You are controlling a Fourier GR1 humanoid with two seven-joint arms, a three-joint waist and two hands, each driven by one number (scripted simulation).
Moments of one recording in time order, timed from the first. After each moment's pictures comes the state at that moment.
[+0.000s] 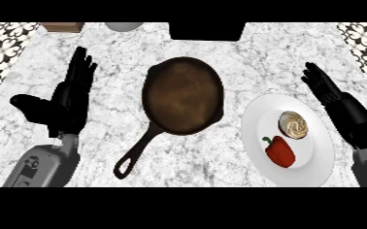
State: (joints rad) left arm -0.25 0.34 -0.23 -1.57 0.31 0.46 0.06; right arm -0.13 -0.55 0.11 -1.49 -0.28 0.11 -0.10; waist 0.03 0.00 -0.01
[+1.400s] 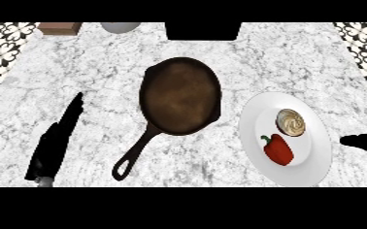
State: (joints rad) left arm 0.03 0.53 -0.32 -1.58 0.14 0.33 0.12; right arm 0.00 -0.83 0.00 -1.59 -0.12 -0.11 0.58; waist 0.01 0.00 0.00
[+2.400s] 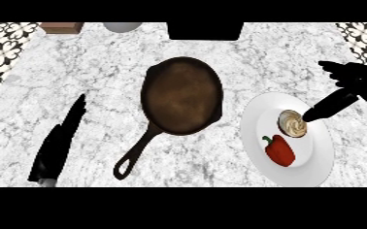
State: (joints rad) left arm 0.05 0.46 -0.27 -1.59 0.07 0.28 0.12; right arm -0.47 -0.72 0.19 -1.38 -0.12 0.25 0.99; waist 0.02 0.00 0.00
